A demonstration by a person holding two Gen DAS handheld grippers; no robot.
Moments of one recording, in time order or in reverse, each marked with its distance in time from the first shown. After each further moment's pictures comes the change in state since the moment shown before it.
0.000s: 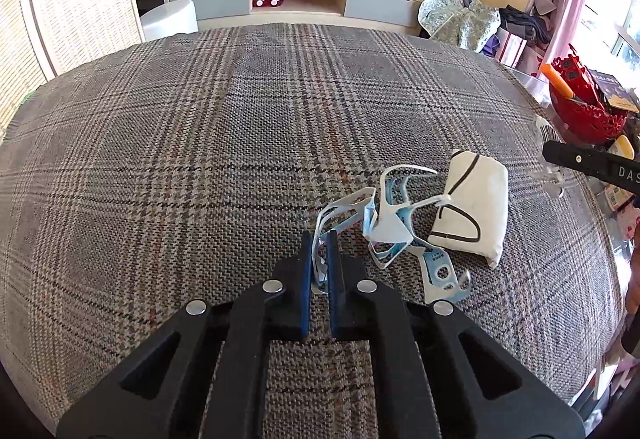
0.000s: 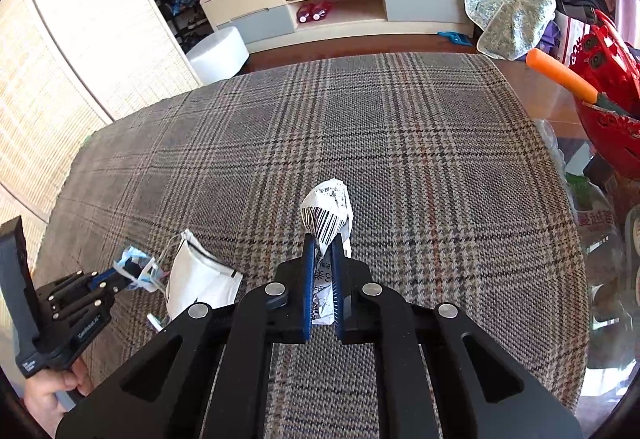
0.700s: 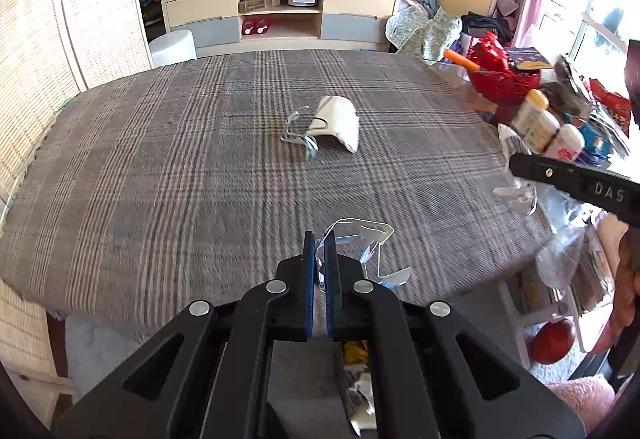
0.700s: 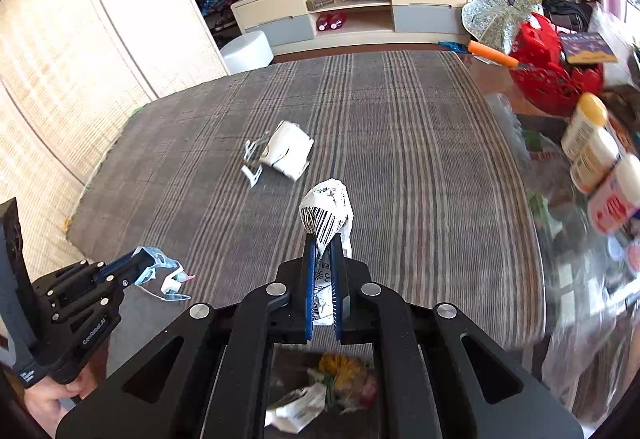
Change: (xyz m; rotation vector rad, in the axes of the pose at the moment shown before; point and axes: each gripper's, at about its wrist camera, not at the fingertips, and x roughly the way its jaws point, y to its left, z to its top) left arm -0.179 -0.076 -0.128 0.046 -0.087 -0.016; right arm -0.166 0.033 -0.135 -0.027 -0.041 0.031
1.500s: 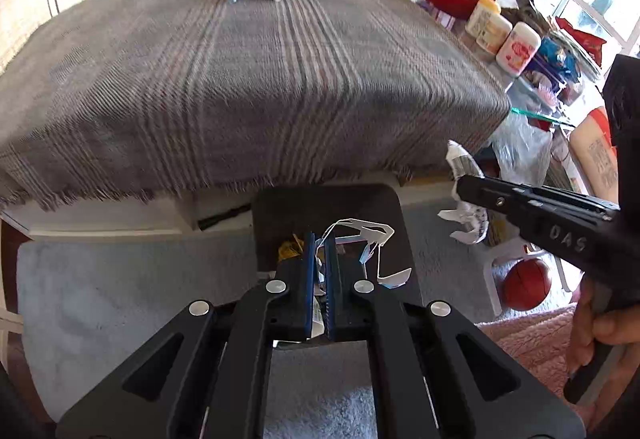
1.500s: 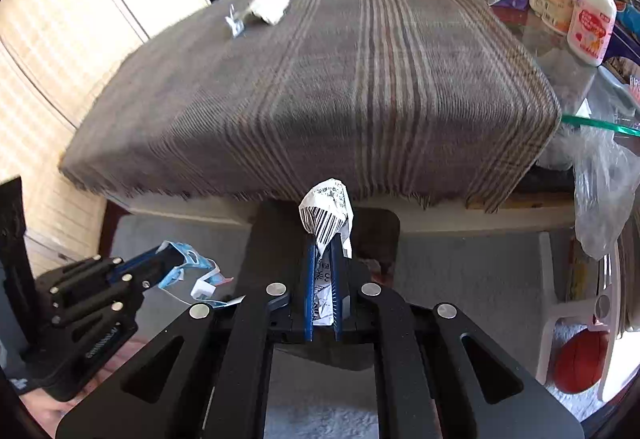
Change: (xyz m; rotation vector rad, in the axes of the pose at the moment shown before) left arm 0.026 -0.066 -0.155 -0.030 0.166 -0.123; right arm 0.016 -0.031 -0.174 0.019 0.135 -0.013
